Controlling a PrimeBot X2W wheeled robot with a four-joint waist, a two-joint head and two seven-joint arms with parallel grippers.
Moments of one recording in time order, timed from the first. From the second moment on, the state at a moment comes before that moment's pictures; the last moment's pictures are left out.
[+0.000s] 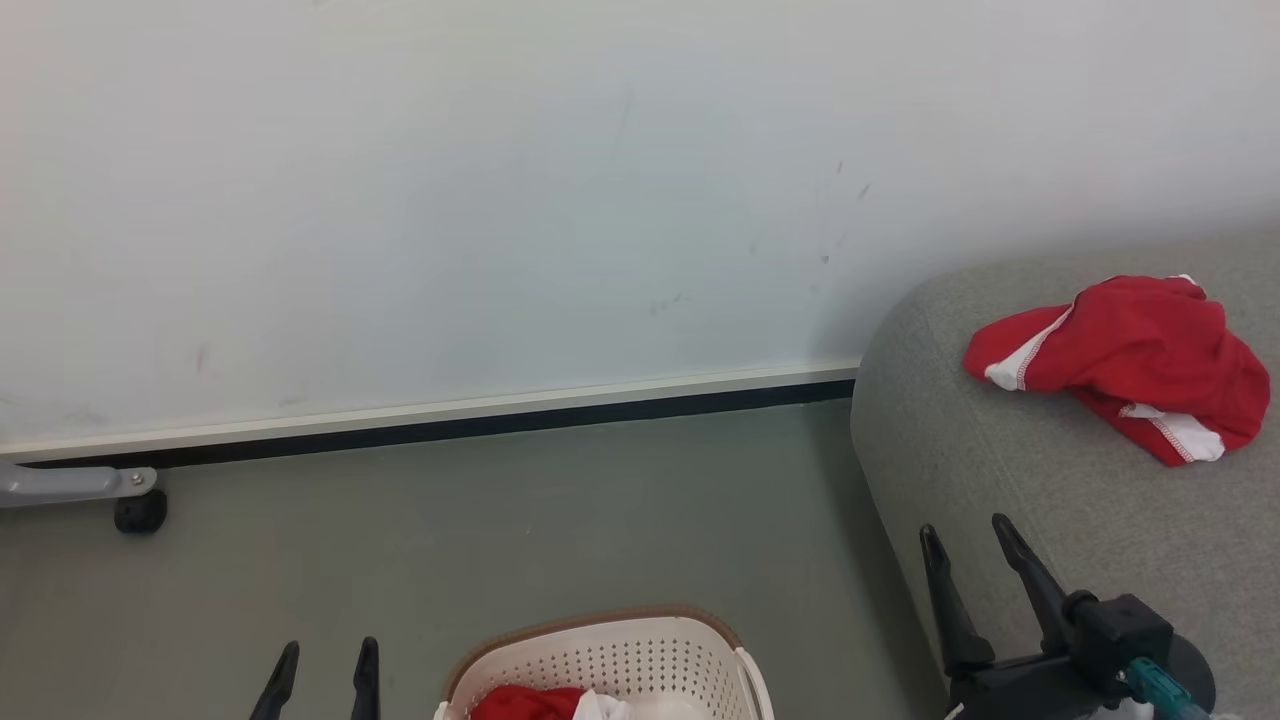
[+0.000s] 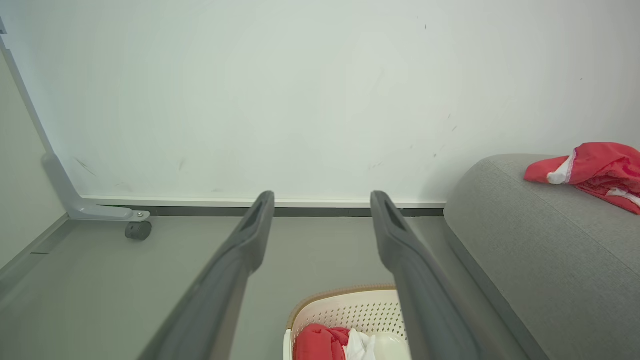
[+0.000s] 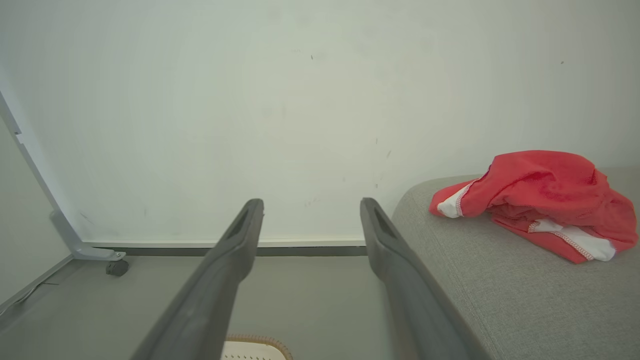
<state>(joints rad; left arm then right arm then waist) 0.13 0.25 -0.24 0.13 -0.48 0.10 -0.25 -0.12 -0.22 0.37 0.25 0.37 -0.06 -0.26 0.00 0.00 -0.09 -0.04</state>
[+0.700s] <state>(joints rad) 0.19 0.24 -0.17 0.05 -0.44 0.11 -0.25 -0.01 -0.22 0.31 0.07 0.33 -0.11 -0.26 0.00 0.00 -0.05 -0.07</state>
